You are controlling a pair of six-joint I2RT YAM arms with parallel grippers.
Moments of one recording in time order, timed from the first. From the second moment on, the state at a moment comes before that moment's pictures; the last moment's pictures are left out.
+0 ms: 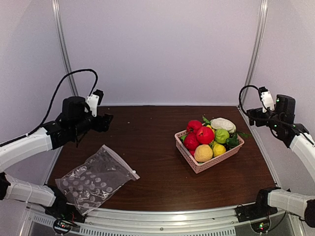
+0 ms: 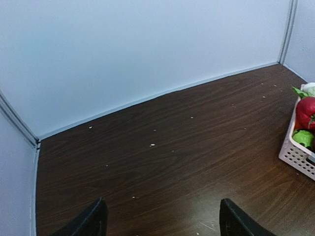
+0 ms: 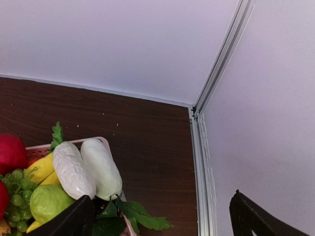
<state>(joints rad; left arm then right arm) -0.57 1.13 0.83 -0.07 -0.24 0.01 -0.01 0.90 0.83 -0.26 0.04 -0.18</state>
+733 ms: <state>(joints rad) -0.82 1.71 1.23 -0.15 0.10 -0.08 0.03 0.89 0.68 -0.62 -0.04 -0.70</state>
